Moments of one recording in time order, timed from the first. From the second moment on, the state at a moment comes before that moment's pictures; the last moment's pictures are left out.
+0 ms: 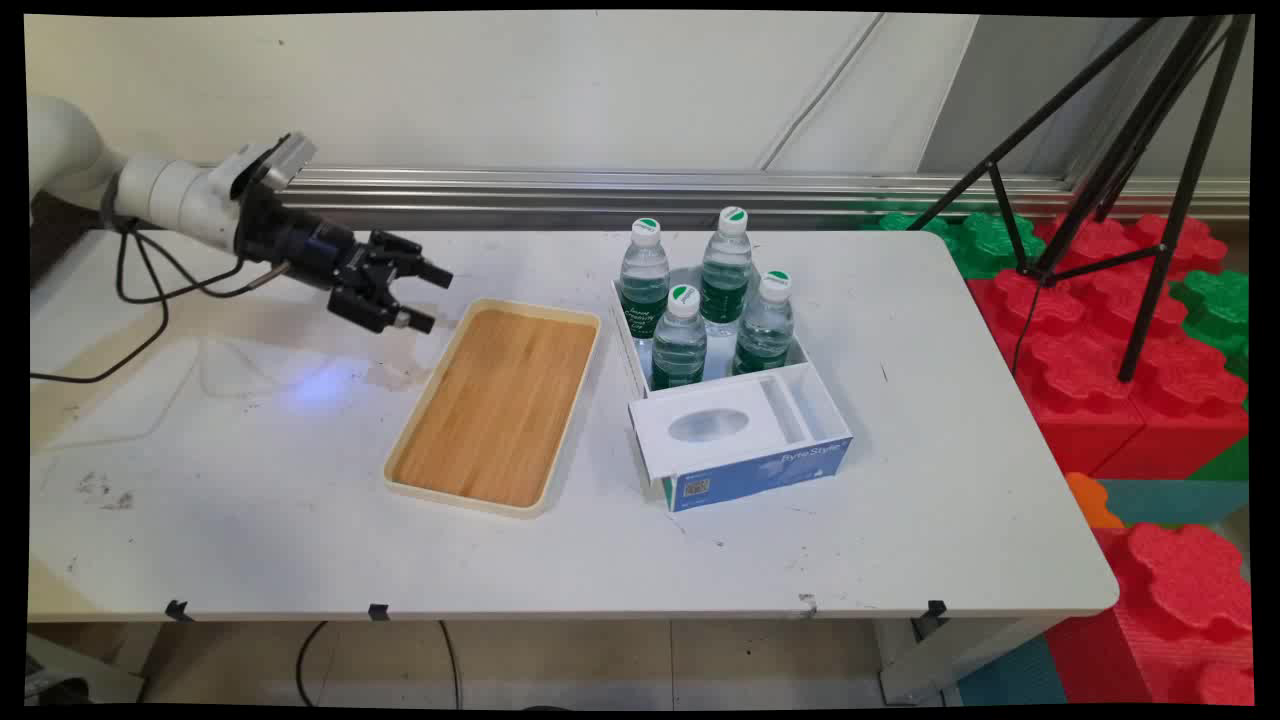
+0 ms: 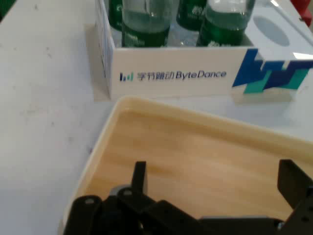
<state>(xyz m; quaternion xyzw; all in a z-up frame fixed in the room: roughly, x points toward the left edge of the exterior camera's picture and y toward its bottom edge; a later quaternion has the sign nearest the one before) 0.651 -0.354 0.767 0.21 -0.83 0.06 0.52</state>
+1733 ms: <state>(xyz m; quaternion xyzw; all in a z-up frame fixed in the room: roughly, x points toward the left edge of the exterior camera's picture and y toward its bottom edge) 0.521 -0.451 0.778 0.22 -0.77 0.07 0.60</state>
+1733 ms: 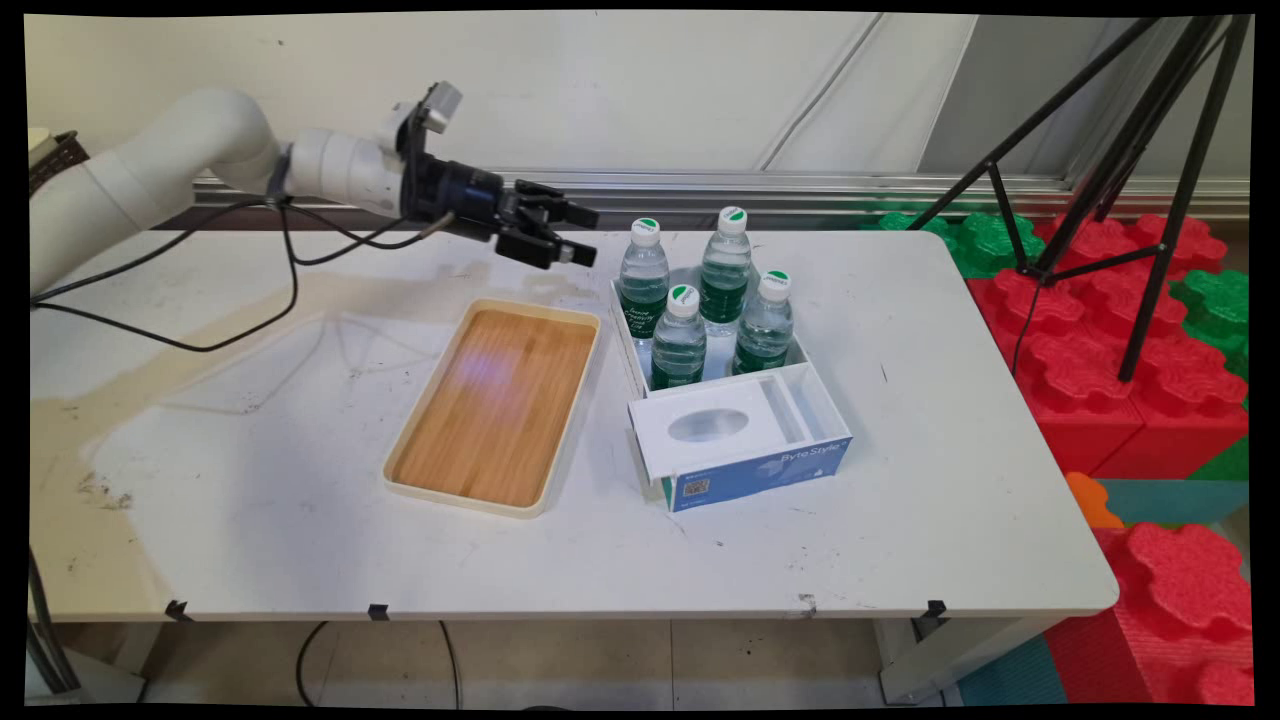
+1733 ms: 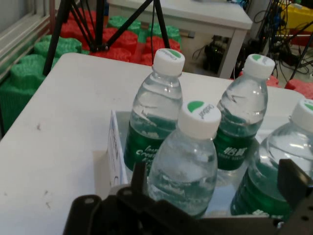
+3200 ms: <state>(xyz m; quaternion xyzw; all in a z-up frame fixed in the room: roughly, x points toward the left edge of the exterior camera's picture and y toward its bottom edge) 0.472 -0.501 0.735 0.21 -0.77 0.07 0.60</state>
